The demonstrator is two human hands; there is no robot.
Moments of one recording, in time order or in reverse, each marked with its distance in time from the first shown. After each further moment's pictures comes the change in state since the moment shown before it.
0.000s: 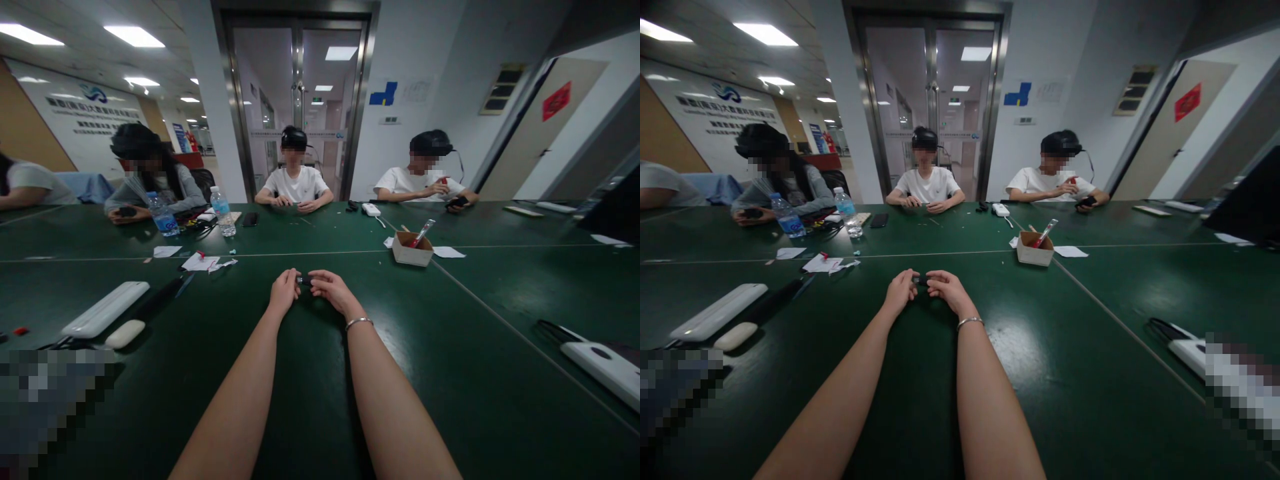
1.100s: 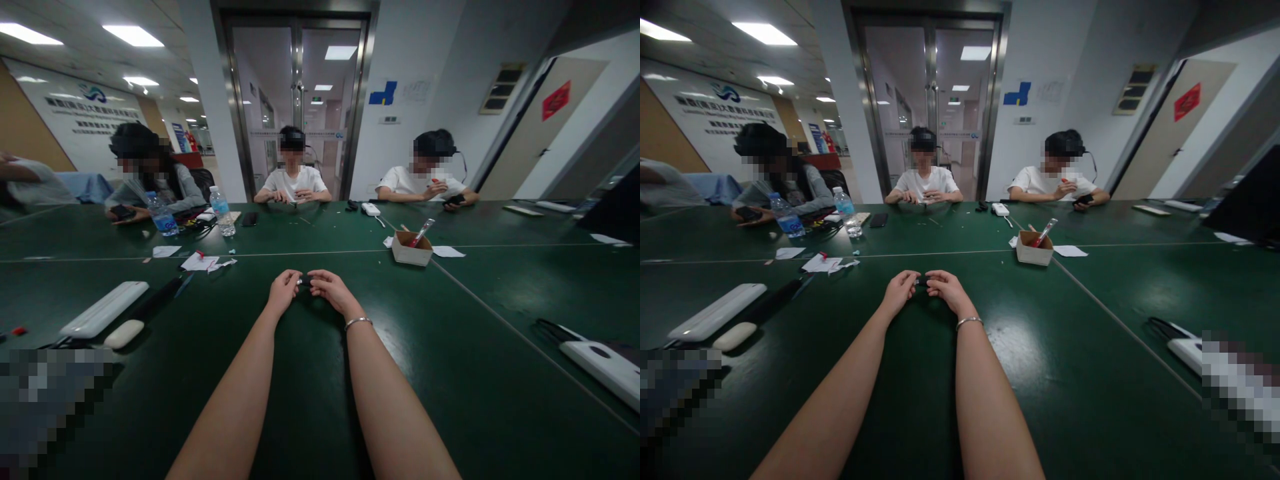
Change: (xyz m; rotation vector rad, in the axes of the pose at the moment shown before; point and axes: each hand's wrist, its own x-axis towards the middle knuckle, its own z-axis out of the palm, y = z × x) left_hand 0.000 0.000 -0.004 0.027 -0.083 0.047; right_hand -0.001 0.000 0.001 -0.007 0.004 0.003
